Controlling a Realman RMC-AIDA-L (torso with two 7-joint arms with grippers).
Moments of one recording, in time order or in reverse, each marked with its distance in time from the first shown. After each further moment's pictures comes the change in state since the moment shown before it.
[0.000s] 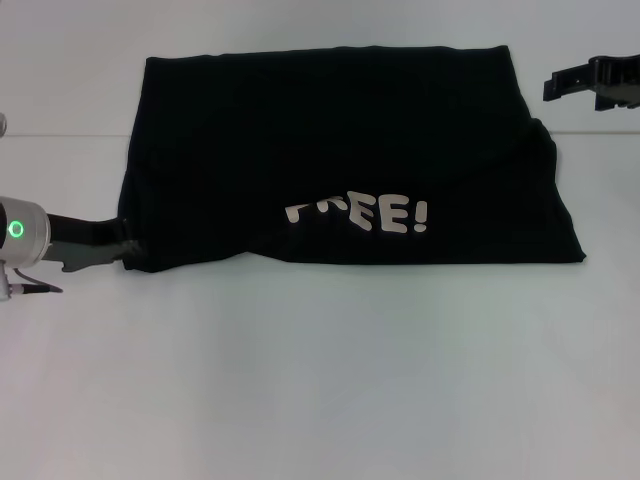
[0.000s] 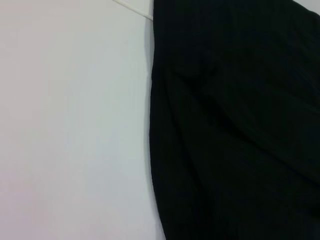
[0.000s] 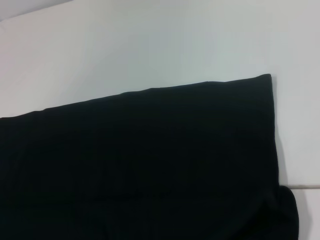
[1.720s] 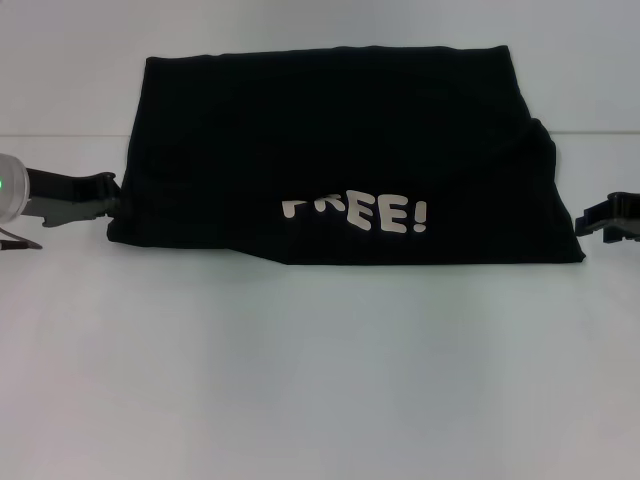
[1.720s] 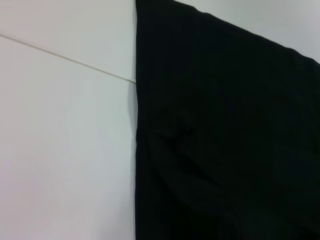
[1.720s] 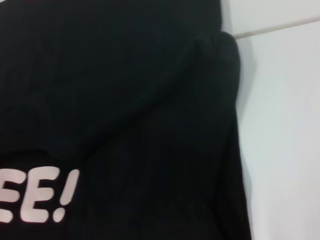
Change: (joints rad) left arm -0.021 0.031 0.000 0.081 0.006 0.044 -0.005; right arm -0.117 0.011 0.003 0.155 -0.003 -0.012 -0.055
